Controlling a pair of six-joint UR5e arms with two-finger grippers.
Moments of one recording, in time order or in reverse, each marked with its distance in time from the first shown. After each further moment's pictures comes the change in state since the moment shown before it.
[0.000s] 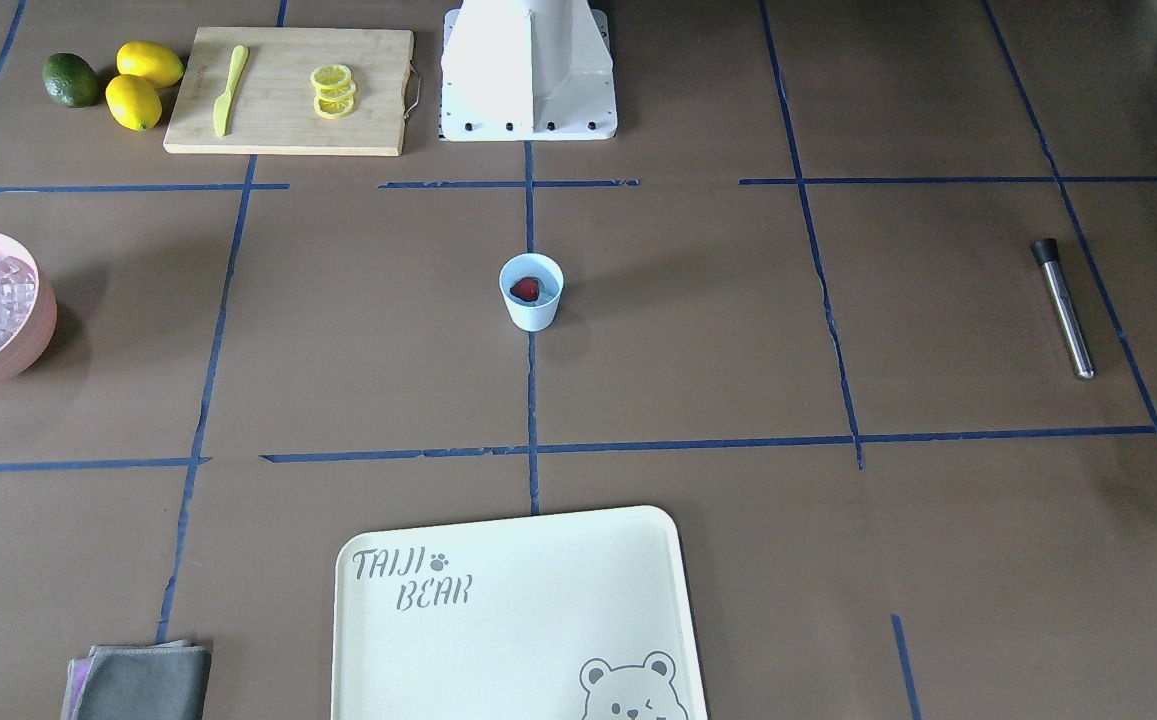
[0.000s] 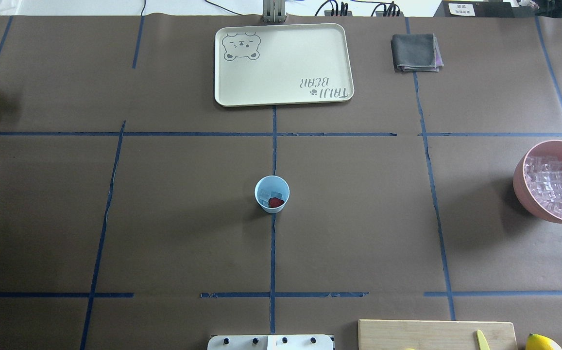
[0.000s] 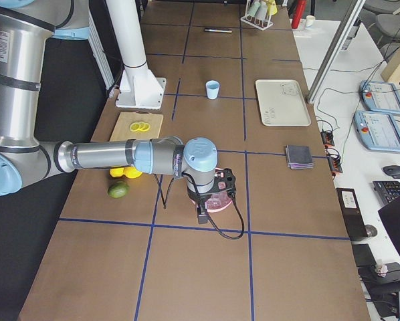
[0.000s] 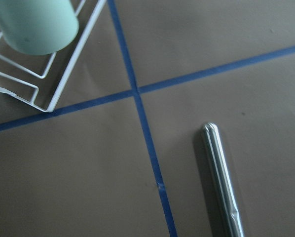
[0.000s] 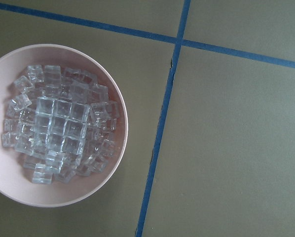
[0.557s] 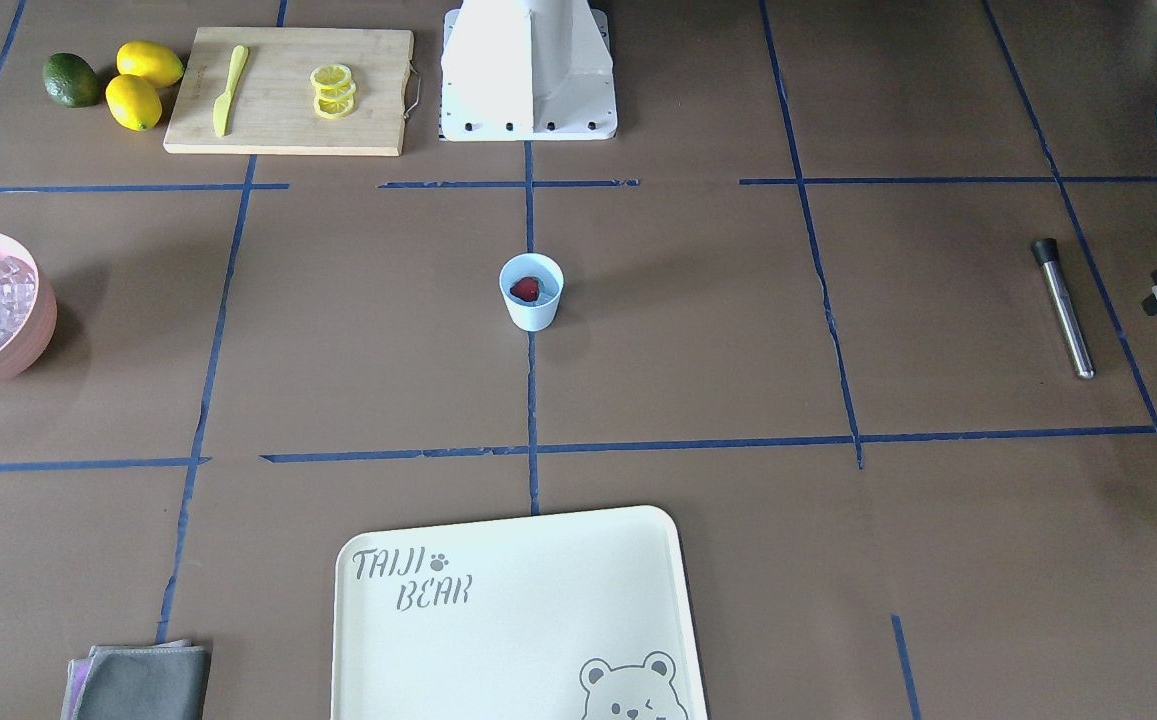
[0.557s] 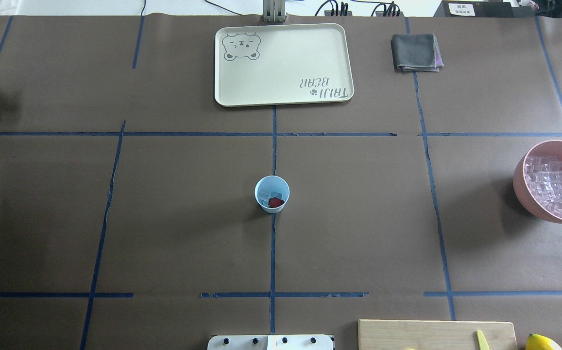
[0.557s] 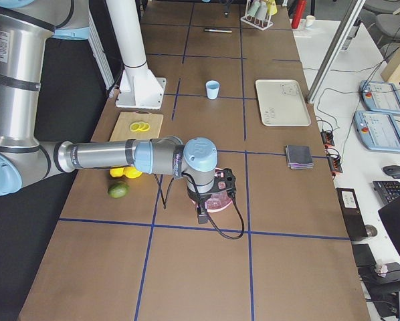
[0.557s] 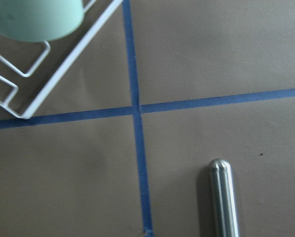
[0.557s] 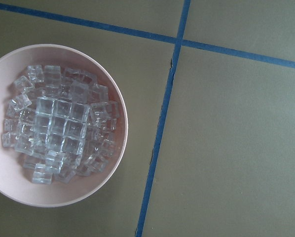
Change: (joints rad) left arm 0.160 0.001 0.127 -0.345 0.018 -0.330; right arm 0.000 0.000 0.000 0.000 0.000 0.000
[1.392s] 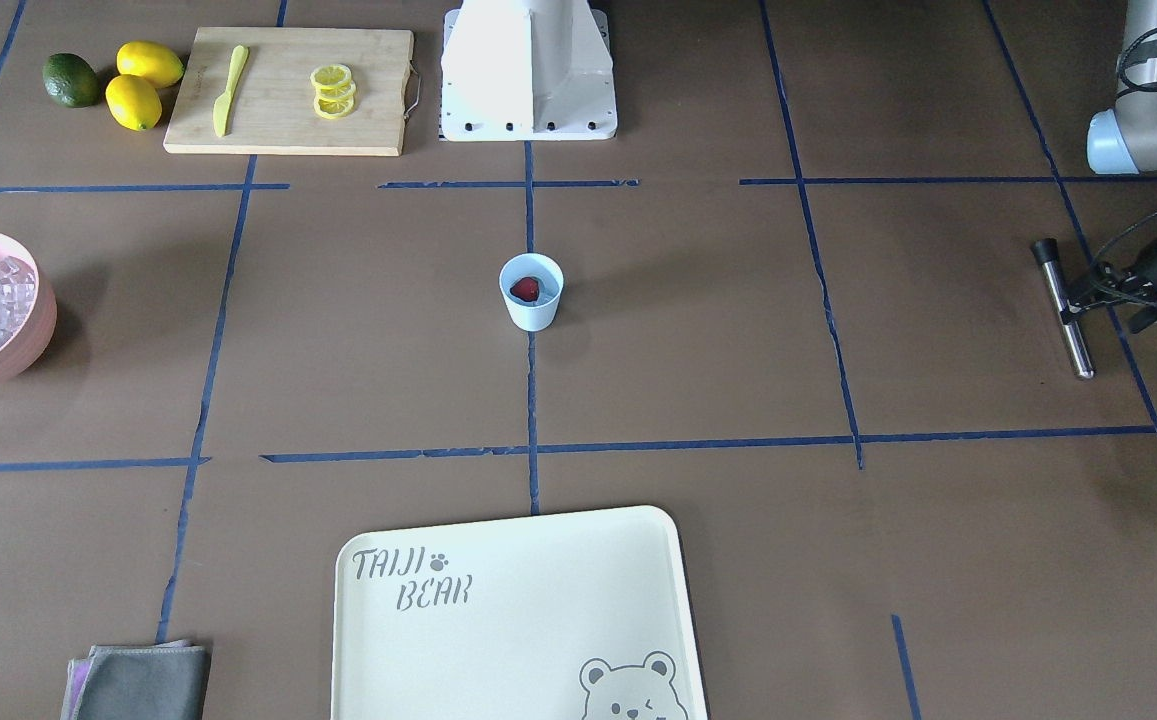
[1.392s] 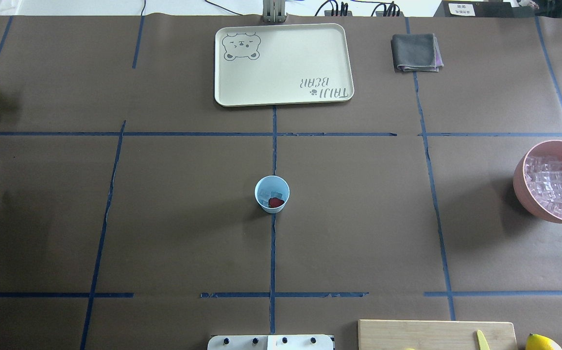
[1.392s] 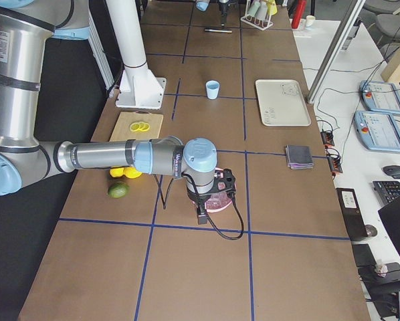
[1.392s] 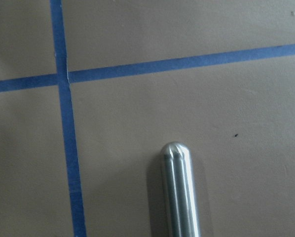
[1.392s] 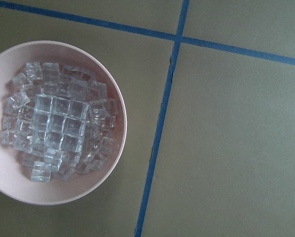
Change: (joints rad) left arm 0.159 -0.012 0.035 -0.053 0.061 -0.079; right arm 0.000 -0.006 -0.002 0.000 0.000 -0.002
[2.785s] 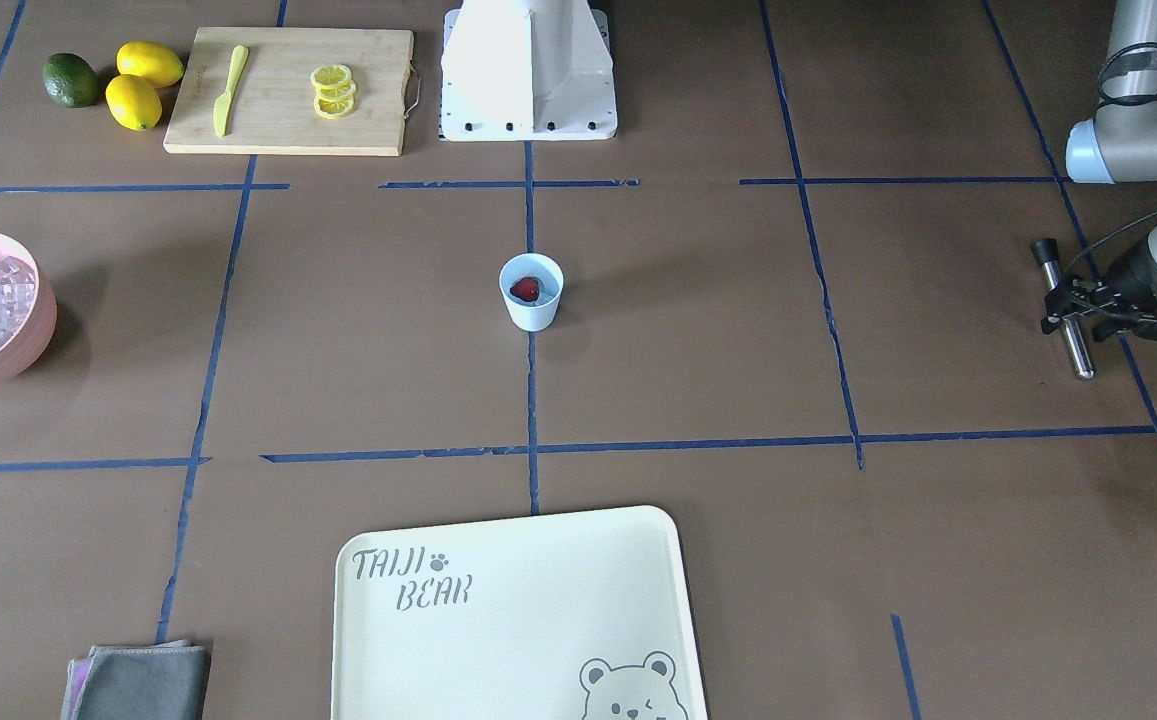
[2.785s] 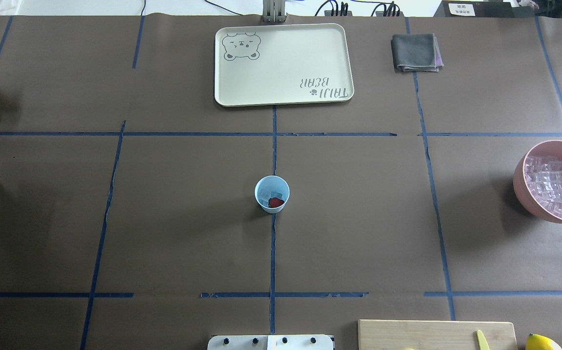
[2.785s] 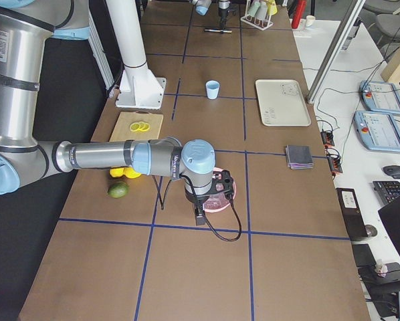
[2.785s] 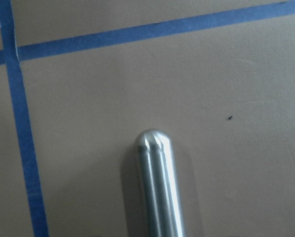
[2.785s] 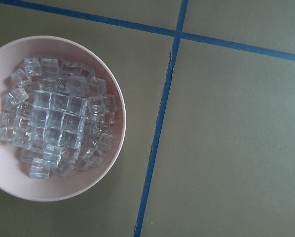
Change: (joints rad) left arm 0.043 -0.025 0.023 0.000 0.020 0.008; right arm 0.000 -0.006 0.002 0.000 0.000 -0.003
